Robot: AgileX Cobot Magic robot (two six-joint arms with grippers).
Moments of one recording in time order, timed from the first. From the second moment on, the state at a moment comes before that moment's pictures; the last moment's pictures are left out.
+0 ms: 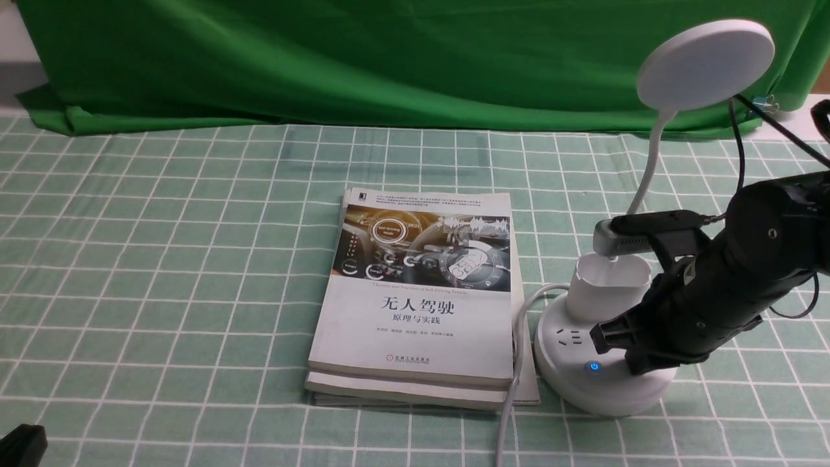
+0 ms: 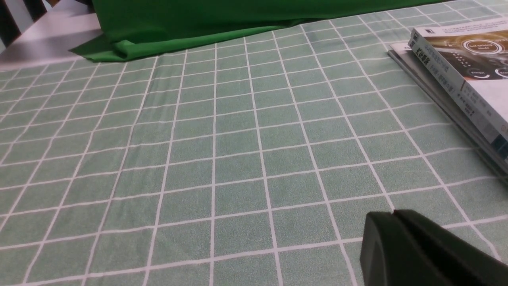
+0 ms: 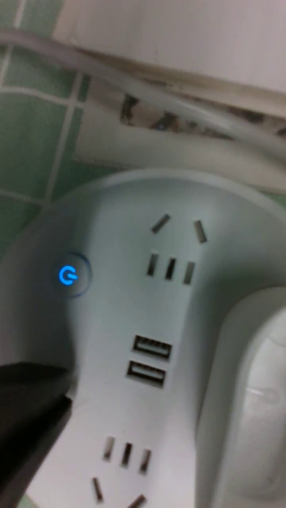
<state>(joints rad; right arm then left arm) 0.35 1.67 -0.98 0.07 0.74 0.03 0.02 0.00 0.01 -0.17 0.31 0.39</state>
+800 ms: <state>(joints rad) 0.35 1.03 -0.64 0.08 0.69 0.08 0.02 0.00 0.01 -0.17 0.31 0.39</state>
